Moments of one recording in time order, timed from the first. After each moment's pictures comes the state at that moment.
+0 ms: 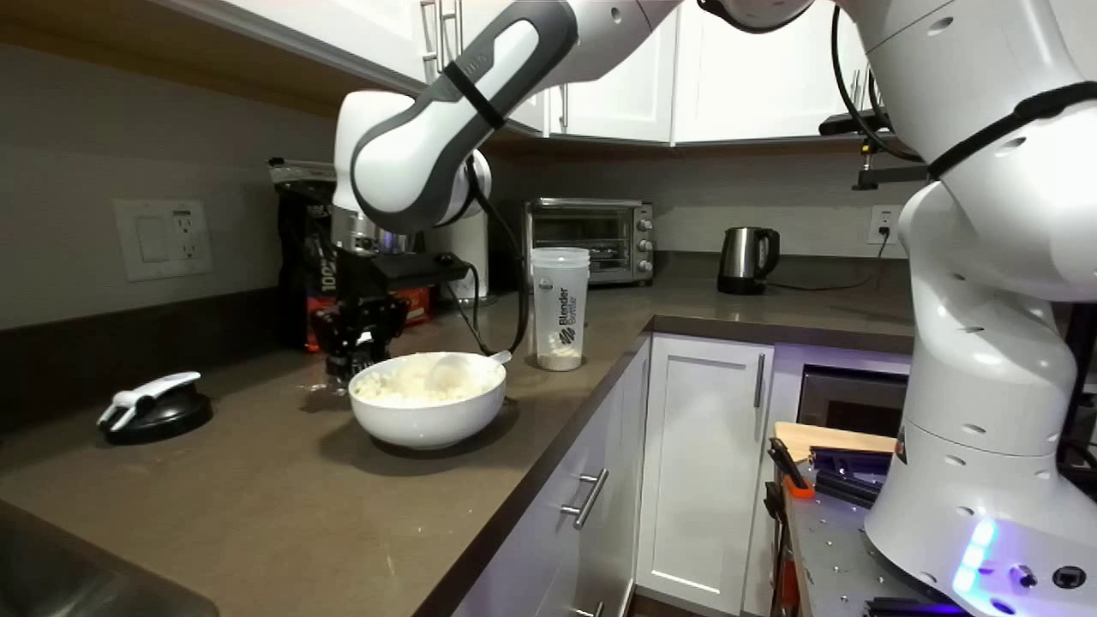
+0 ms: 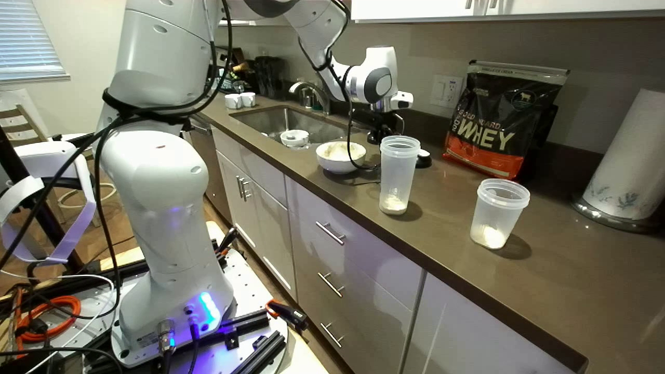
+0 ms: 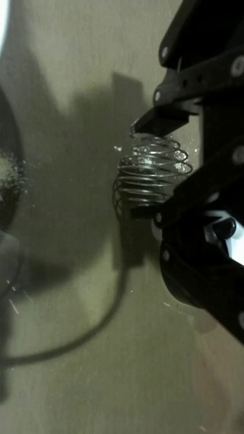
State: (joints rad) arm 0.13 0.46 -0.02 -1.85 -0.07 2.53 0.31
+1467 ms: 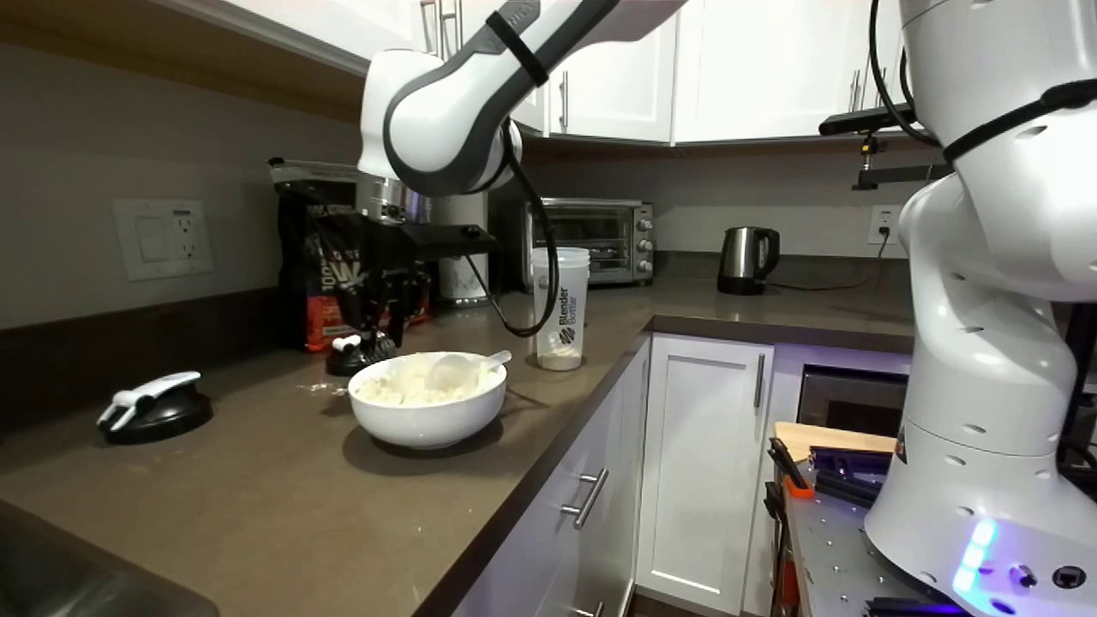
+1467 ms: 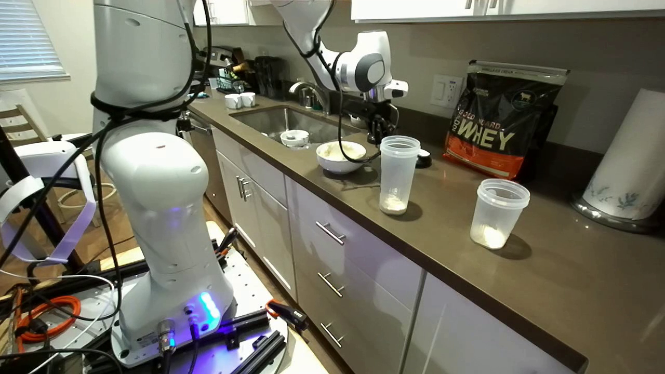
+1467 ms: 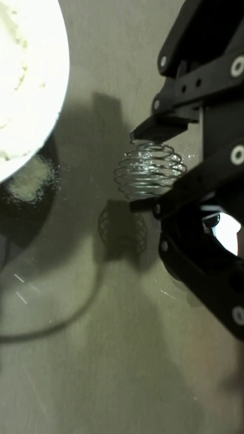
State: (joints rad) arm 0.14 0.30 -0.02 -2.00 -0.08 2.53 0.31
